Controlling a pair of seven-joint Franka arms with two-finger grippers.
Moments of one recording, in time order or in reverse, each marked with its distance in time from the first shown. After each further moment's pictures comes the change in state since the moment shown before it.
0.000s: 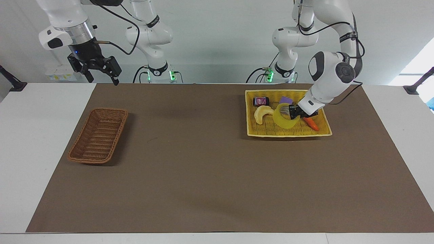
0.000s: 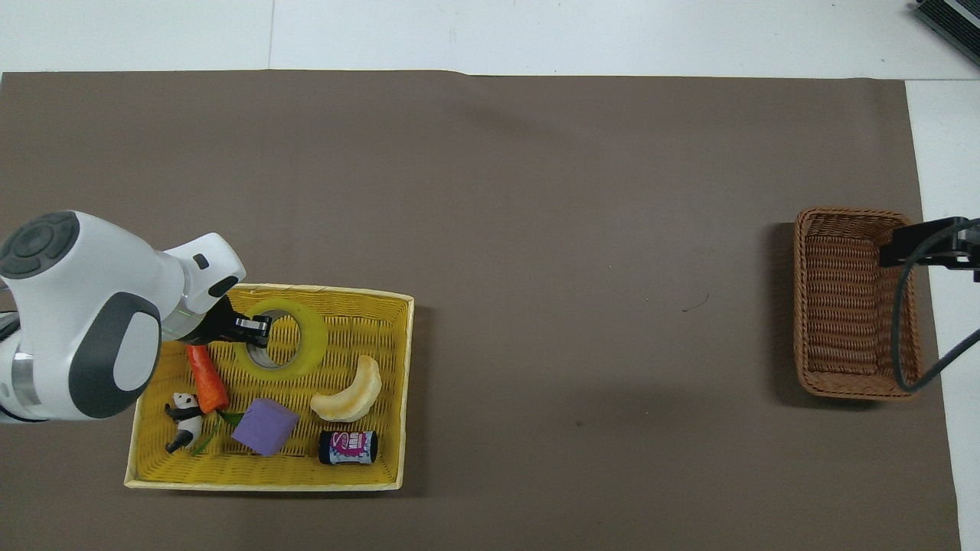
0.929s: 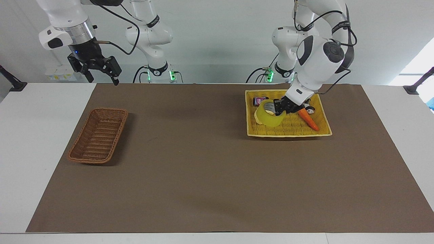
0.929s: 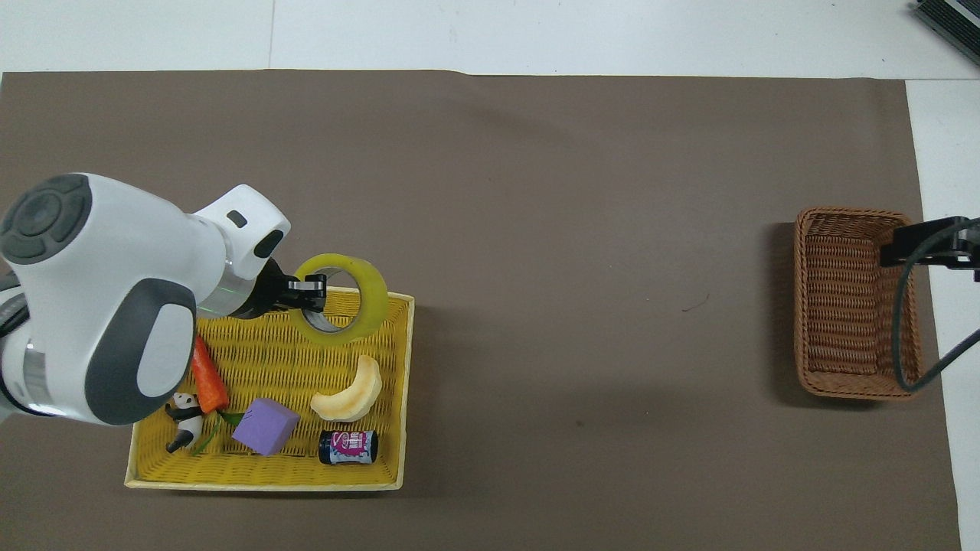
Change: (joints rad) left arm -0.166 -0.001 -0.034 0.133 -0.074 -0.005 -0.327; right arm 0.000 0.000 0.000 0.000 0.000 0.000 0.000
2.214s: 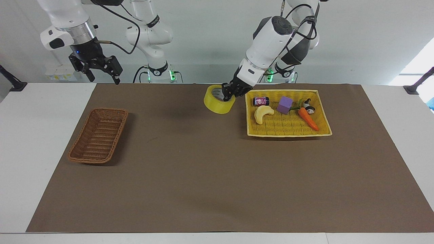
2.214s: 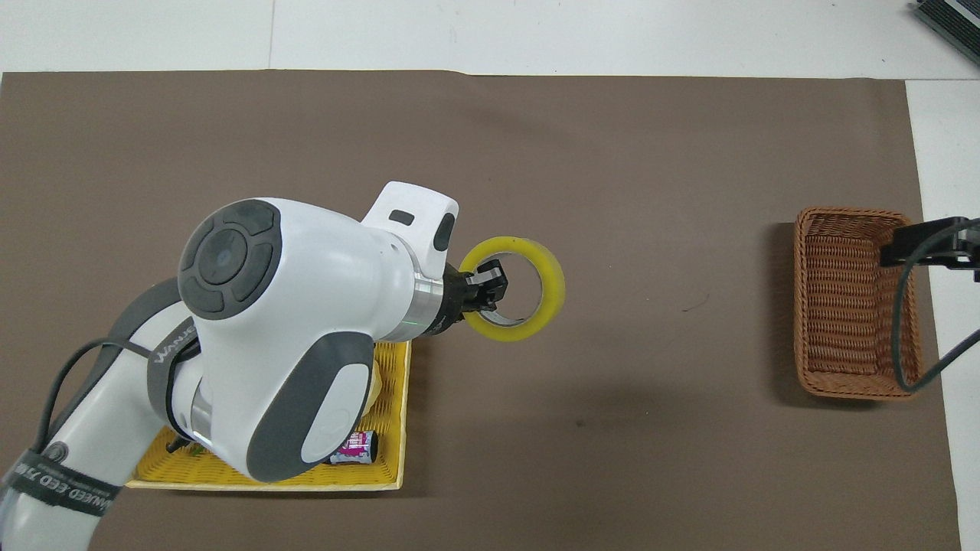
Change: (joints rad) left arm -0.214 0.084 -0.058 0.211 -0.136 0.073 -0.530; right arm 0.008 -0.004 0.001 0.002 0.000 -0.058 -0.004
